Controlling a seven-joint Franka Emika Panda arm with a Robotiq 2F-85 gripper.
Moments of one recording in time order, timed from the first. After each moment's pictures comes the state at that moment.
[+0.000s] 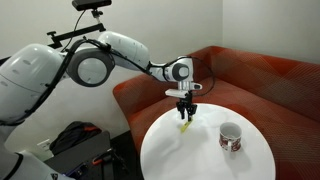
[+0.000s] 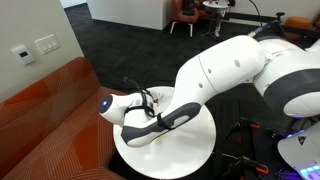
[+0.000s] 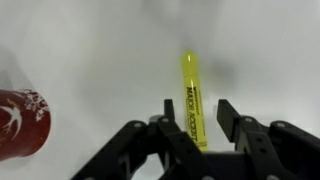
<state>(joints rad) 0.22 1.10 0.00 -1.20 -0.23 1.90 0.04</state>
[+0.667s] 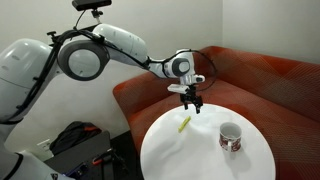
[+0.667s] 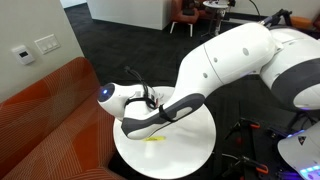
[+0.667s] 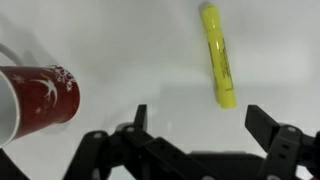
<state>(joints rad) 0.22 1.02 -0.02 -1.26 -0.23 2.05 0.14</state>
